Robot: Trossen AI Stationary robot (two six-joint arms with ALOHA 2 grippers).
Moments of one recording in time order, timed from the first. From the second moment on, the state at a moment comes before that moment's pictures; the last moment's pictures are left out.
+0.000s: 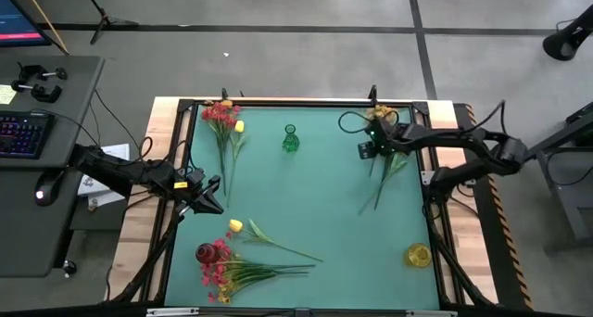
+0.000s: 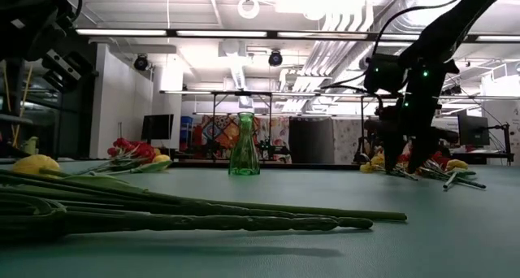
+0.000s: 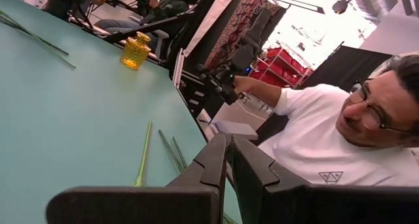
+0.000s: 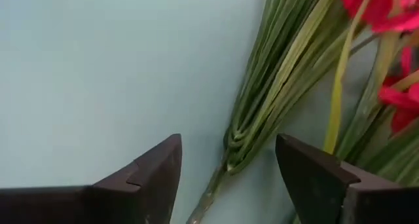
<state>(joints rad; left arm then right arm) -0.28 0.08 0.01 0.07 0.22 -0.56 -0.59 1.37 0.58 -0.44 0.19 0.70</state>
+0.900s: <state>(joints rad) -0.28 0.08 0.01 0.07 0.22 -0.56 -0.53 1.52 0.58 -0.30 0.49 0.92</state>
